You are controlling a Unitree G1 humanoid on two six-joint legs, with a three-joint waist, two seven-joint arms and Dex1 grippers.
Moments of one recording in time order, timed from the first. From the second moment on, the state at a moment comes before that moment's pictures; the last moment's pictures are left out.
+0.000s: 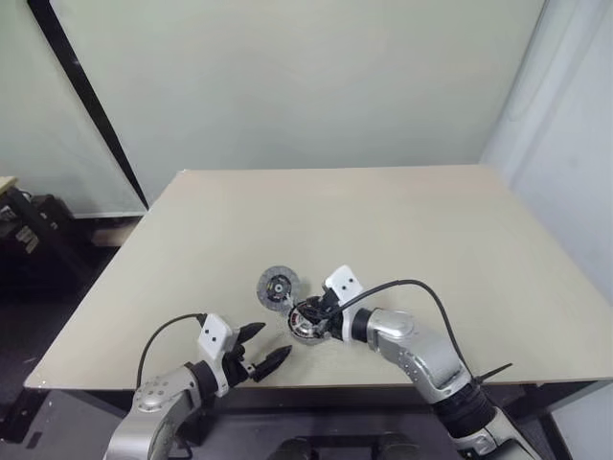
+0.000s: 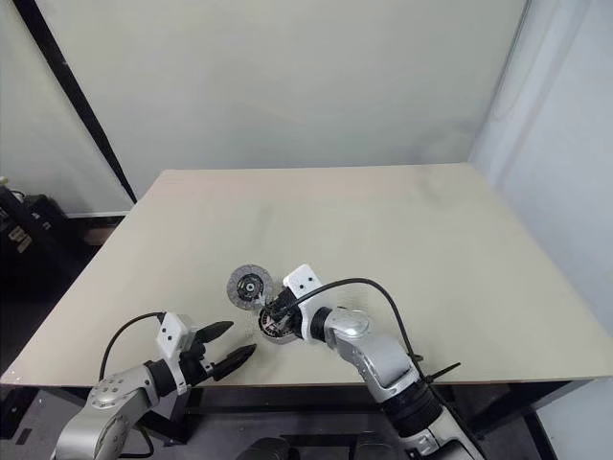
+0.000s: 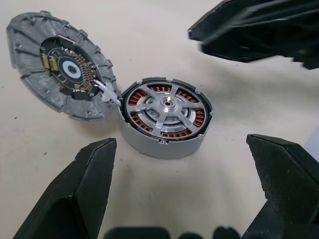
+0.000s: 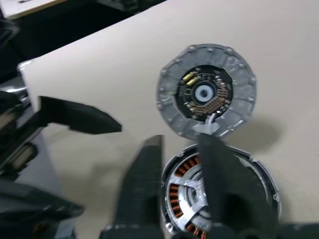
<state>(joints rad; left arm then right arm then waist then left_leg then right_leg) 0.20 0.46 0.04 -0.16 -0.39 0.26 -0.78 -0.35 -0.11 0.45 -0.05 0.25 0.60 0.42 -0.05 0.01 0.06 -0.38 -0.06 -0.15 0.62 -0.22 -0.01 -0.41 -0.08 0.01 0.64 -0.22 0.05</state>
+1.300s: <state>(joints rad) 0.07 0.48 0.13 -0.29 -0.58 0.85 -0.52 -0.65 -0.47 0.78 -0.11 -0.21 0.50 0.99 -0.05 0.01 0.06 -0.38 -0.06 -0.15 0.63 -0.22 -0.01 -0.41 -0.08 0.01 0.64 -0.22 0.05</state>
